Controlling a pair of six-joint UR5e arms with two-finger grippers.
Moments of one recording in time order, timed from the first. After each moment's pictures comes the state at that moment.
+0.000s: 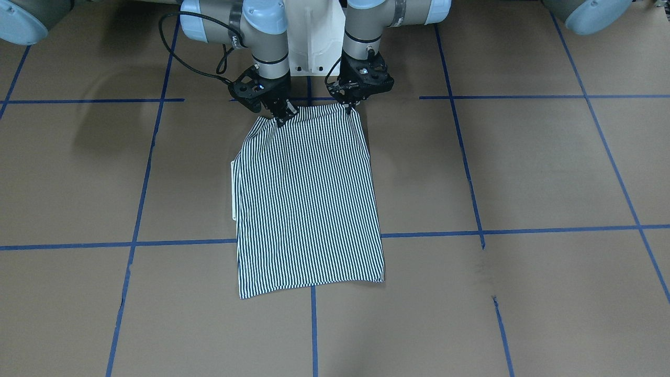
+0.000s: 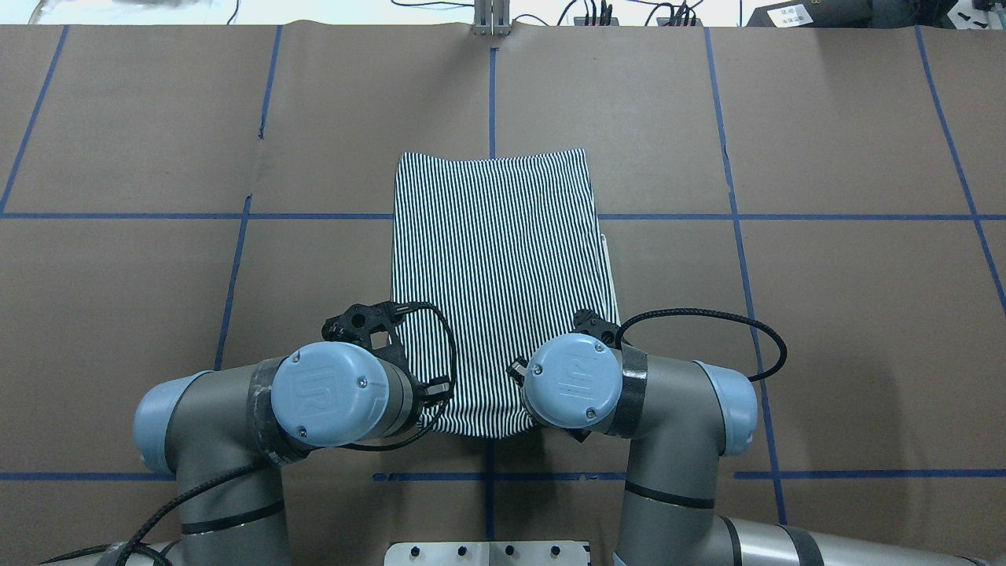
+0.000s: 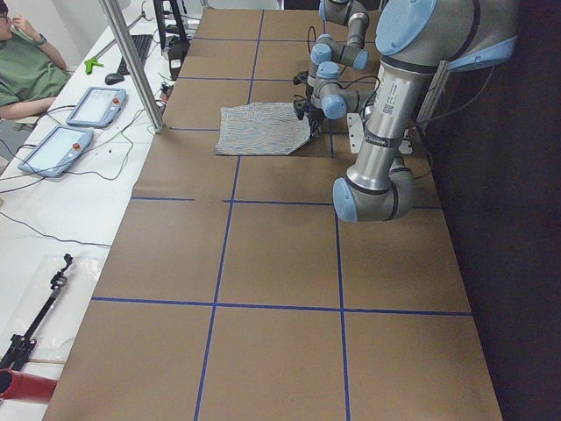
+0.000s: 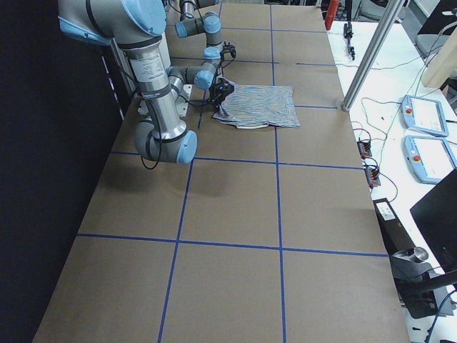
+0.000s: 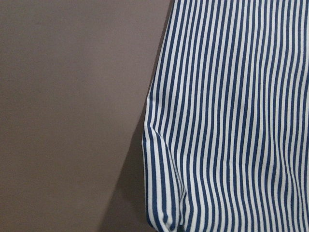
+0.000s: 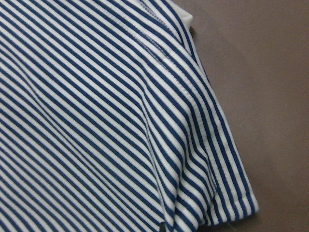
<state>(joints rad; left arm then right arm) -0.27 -2.09 -1.94 -1.56 -1.65 -1.67 0.27 -1.01 1.81 -1.60 1.68 2.15</state>
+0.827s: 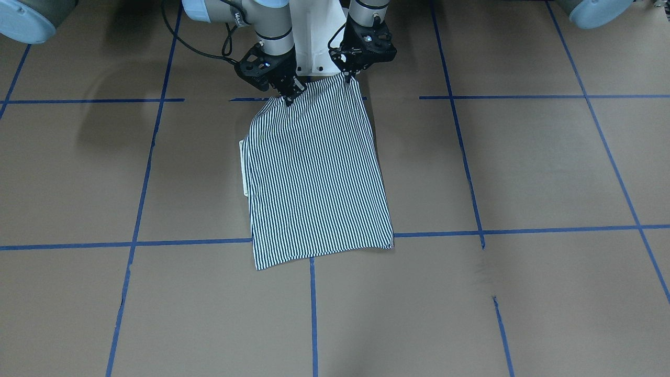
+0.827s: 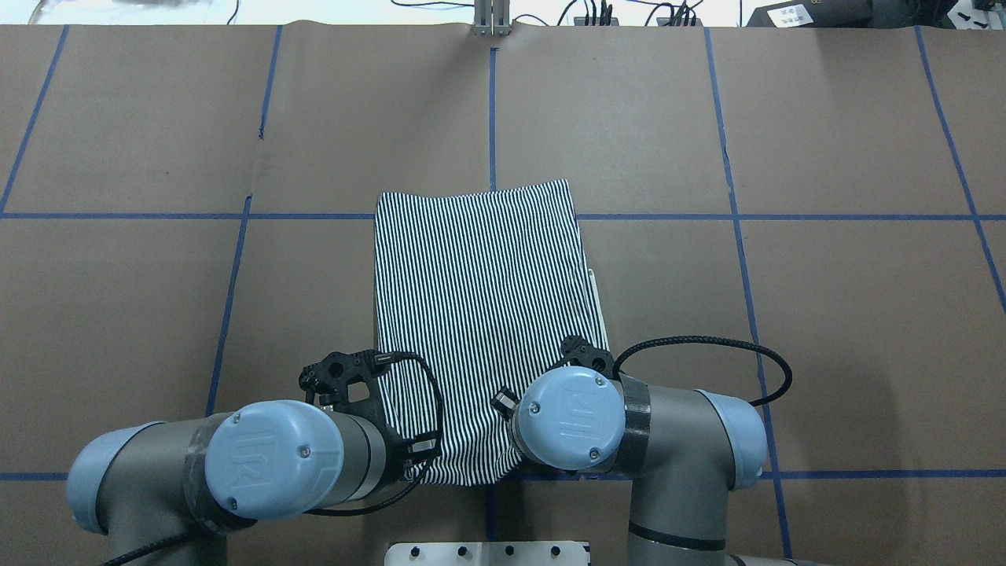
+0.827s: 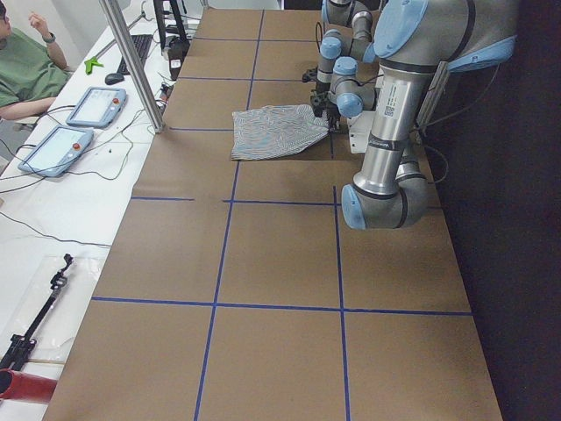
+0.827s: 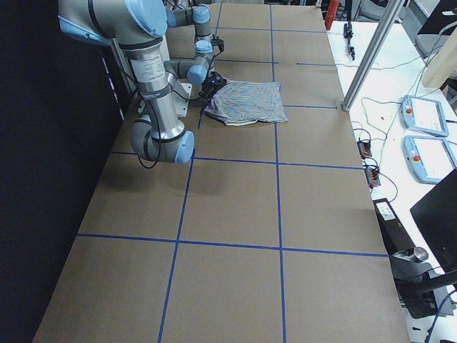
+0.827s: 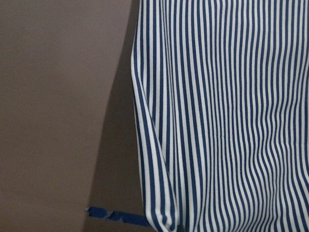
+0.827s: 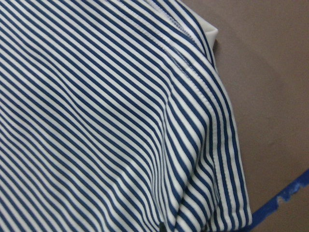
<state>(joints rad) -0.20 -2.01 -2.08 -1.55 -1.66 -1.69 0.22 -1.00 1.88 -1.62 1.68 2.14</state>
